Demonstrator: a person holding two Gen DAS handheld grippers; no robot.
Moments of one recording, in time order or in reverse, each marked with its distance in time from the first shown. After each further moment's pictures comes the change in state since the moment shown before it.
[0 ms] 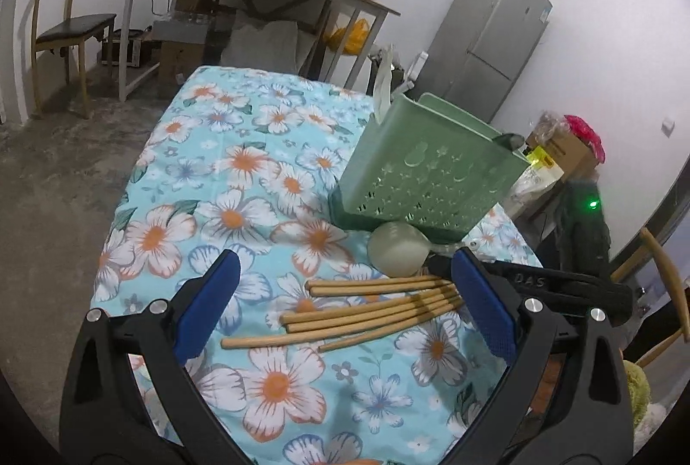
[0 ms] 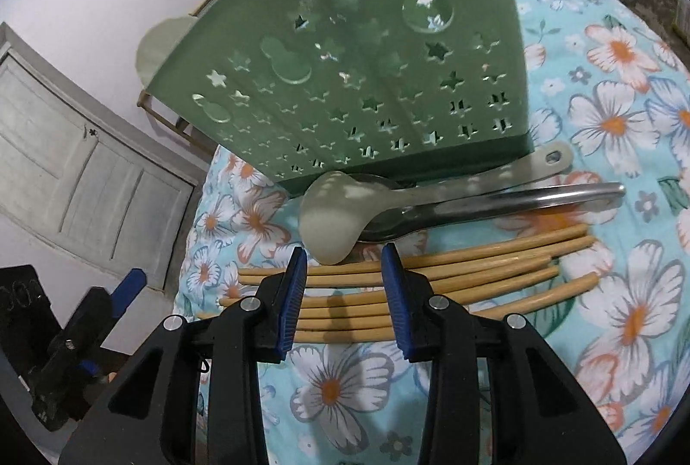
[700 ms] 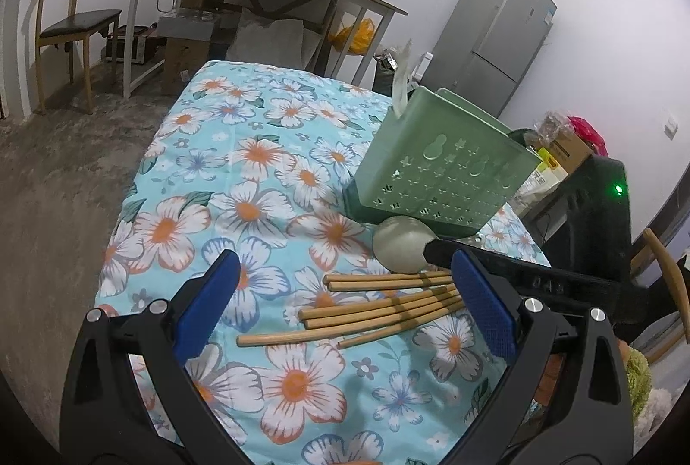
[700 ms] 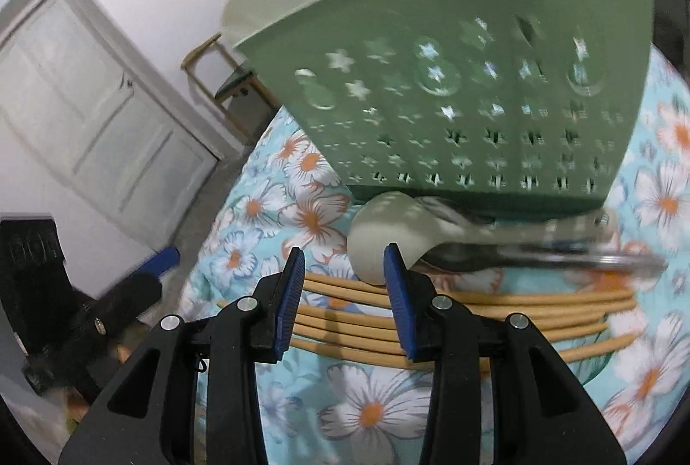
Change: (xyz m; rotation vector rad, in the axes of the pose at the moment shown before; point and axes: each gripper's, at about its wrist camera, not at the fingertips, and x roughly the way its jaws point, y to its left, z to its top) left arm 0.003 0.014 -0.005 -0.015 0.004 0.010; right arm 0.003 0.052 -0.006 -0.316 -0.041 0.025
